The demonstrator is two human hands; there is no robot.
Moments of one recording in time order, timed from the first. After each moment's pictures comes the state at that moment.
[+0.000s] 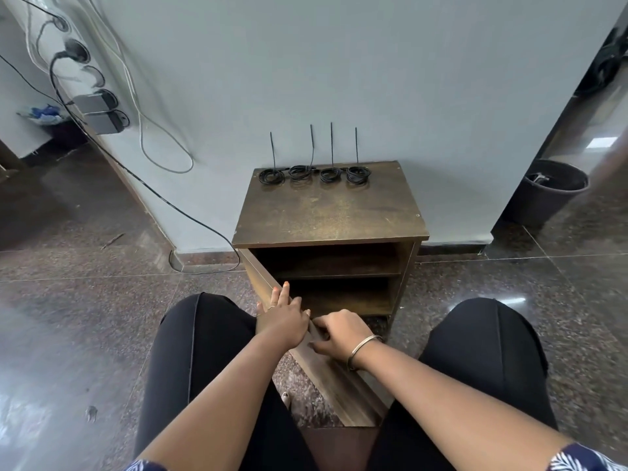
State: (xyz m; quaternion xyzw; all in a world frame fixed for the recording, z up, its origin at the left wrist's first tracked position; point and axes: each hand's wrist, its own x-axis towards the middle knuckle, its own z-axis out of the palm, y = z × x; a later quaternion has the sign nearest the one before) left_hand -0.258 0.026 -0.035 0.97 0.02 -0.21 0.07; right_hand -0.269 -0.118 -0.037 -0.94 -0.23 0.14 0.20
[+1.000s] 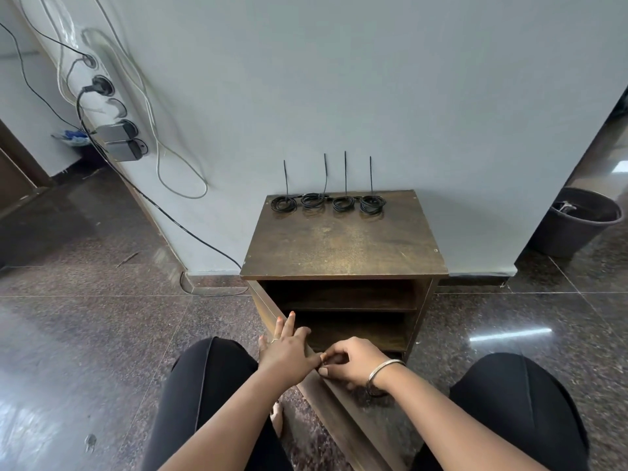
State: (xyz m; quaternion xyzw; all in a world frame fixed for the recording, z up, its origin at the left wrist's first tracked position) left_hand -0.239 0.034 -0.035 0.97 0.03 -0.20 0.13; right_hand -0.225 -0.134 -0.039 -0.87 -0.14 0.29 0.37
